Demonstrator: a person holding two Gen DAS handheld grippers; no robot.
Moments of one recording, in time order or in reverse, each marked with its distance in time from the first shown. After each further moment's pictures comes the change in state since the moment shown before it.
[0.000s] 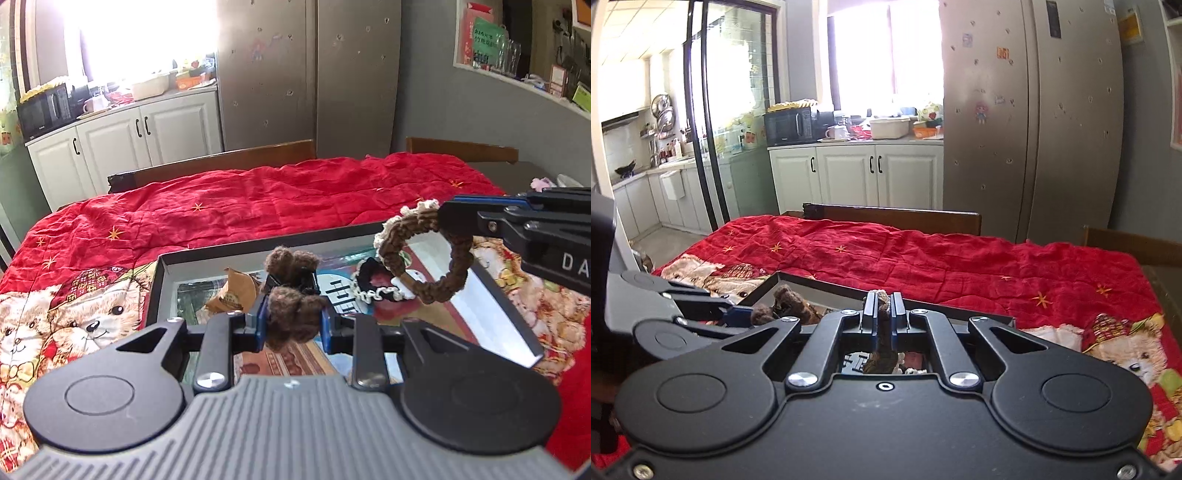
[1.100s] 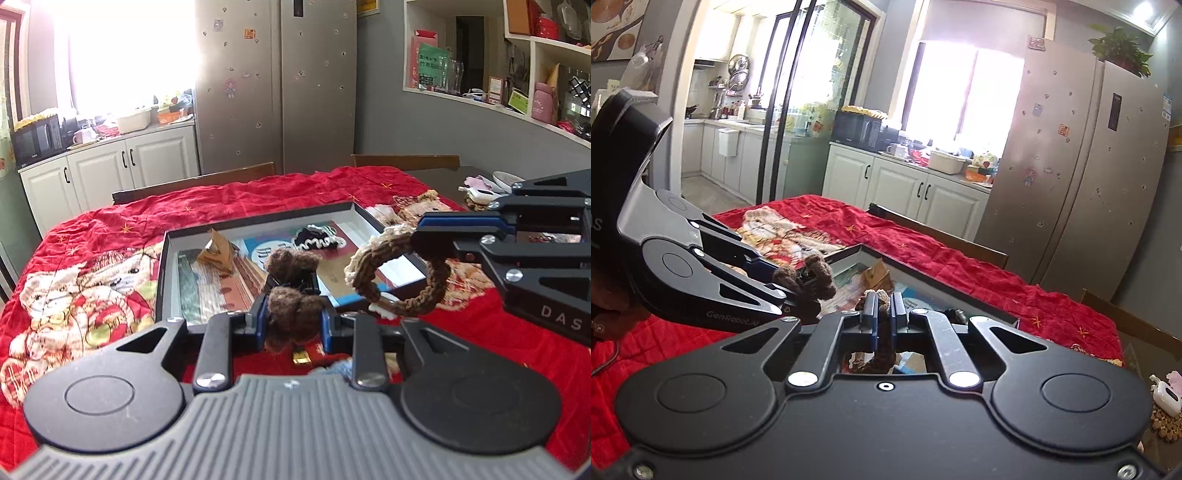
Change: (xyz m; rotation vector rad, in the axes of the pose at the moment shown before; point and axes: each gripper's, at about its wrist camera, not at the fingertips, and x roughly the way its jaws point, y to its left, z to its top) left arm -0.146 -0.025 -0.078 0.048 -0.120 -0.075; right arm -0.177 0.093 -0.073 -0.342 -0.087 0.052
